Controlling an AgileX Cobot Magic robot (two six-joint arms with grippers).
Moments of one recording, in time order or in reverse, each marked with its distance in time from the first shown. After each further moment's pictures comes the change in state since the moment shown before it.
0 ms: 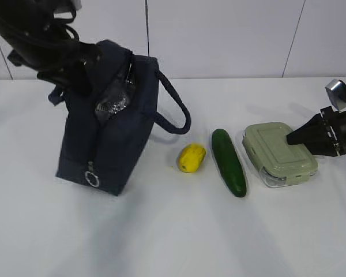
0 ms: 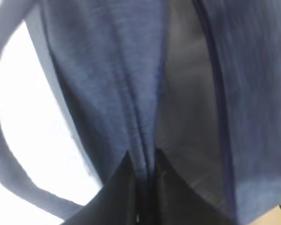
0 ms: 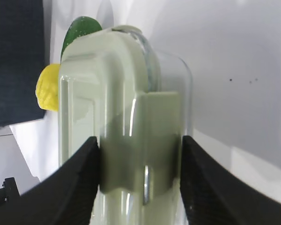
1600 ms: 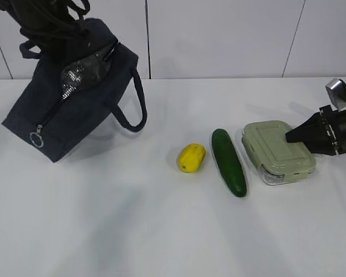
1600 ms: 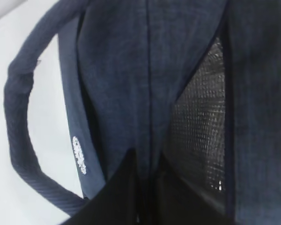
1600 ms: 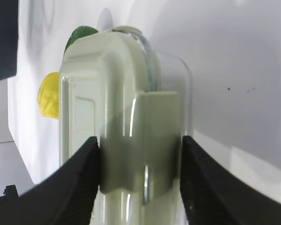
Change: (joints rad) left arm -0.098 0.141 -0.358 0.566 0.226 -0.145; right arm 0.000 0.000 0.000 0.025 -0.013 0.000
